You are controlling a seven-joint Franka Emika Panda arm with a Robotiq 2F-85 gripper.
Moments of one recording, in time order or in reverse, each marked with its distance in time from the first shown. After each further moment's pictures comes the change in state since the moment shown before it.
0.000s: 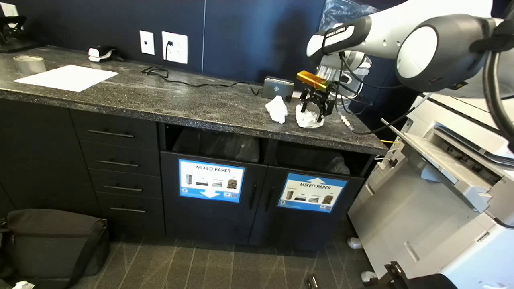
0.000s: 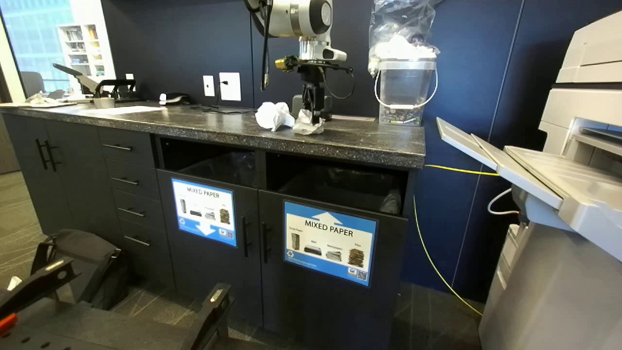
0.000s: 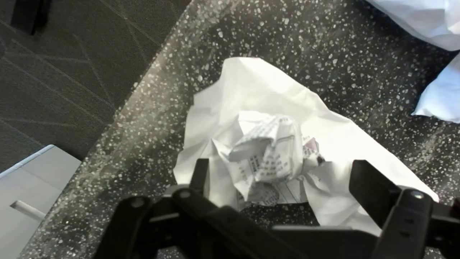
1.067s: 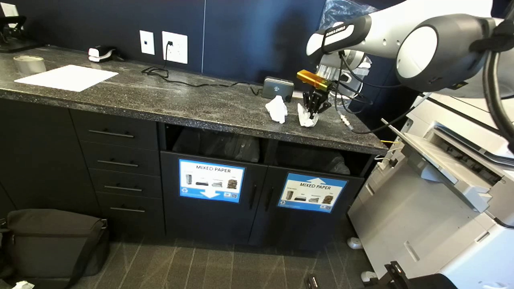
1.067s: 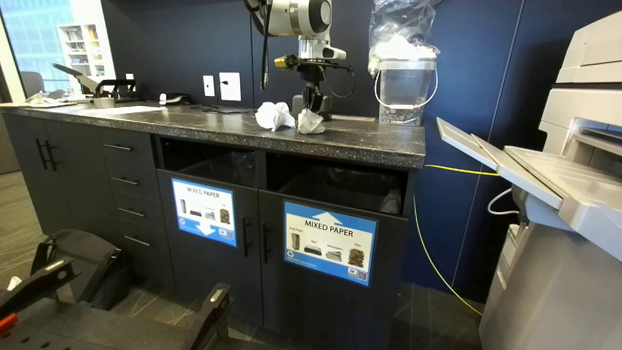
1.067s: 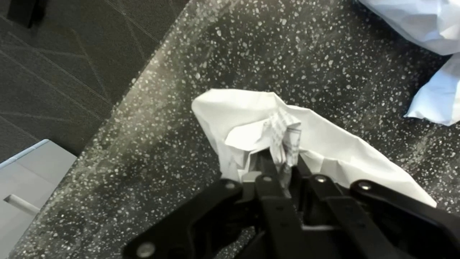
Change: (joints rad) arm 0.003 -0.001 -0.001 0.006 0.000 0.001 -0.022
